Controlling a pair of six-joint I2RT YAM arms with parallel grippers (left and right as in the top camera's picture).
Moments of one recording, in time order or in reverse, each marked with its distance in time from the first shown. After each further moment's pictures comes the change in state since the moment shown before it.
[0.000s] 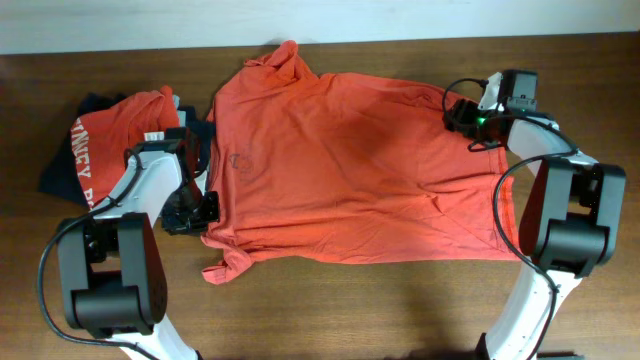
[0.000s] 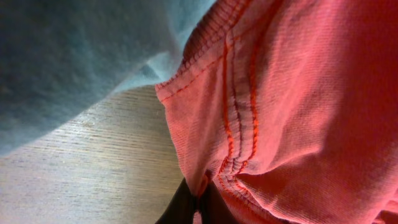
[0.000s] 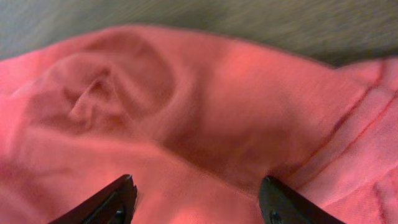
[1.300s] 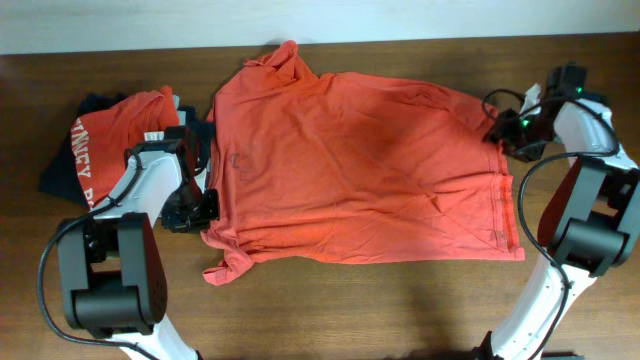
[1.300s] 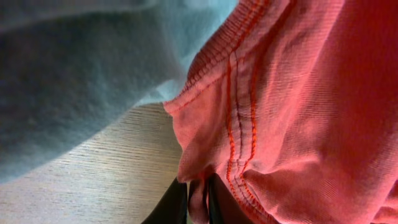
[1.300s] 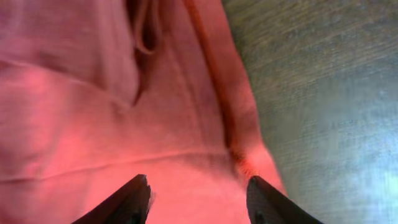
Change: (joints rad) left arm 0.000 0.000 0.000 0.030 -0.008 0.003; right arm -0.156 0.052 0.247 -0.564 0.020 -0.138
